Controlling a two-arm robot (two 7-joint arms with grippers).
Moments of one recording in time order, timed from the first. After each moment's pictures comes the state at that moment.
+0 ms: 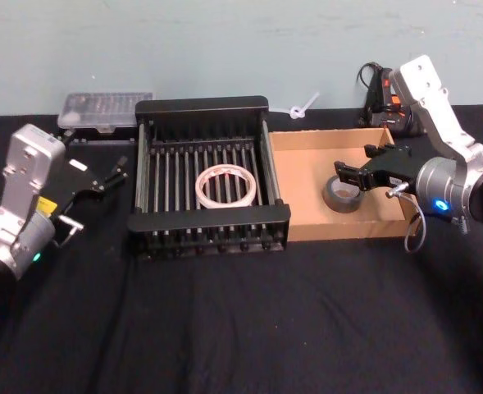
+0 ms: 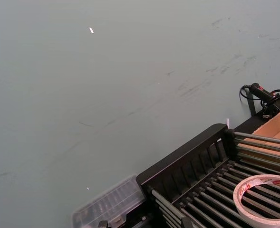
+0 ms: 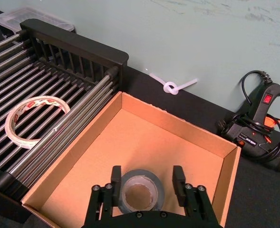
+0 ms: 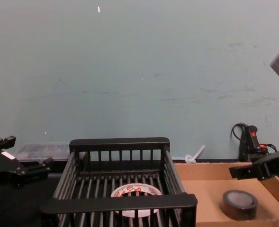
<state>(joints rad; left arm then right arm) -0.20 0.60 0.45 -1.41 -0.25 -0.12 0.03 0.41 0.44 -0.40 -1.42 0.29 0.55 0.30</state>
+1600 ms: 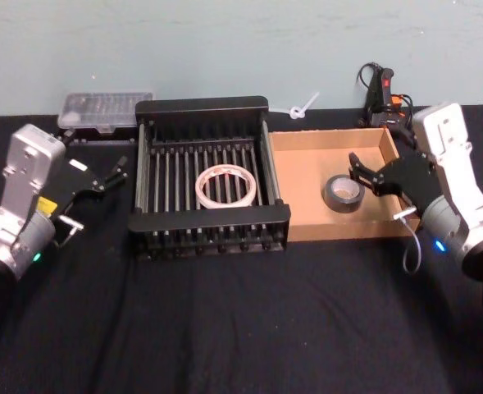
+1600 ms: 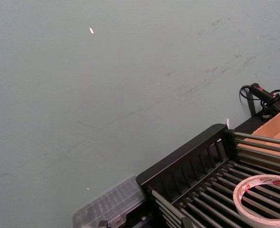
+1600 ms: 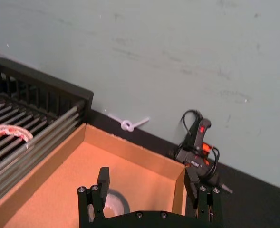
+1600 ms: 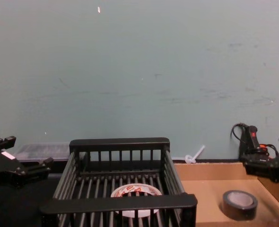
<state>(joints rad) -0.20 0.60 0.45 -1.41 -0.25 -0.12 0.03 0.18 0.36 -0.31 -1.48 0.09 0.12 0.07</state>
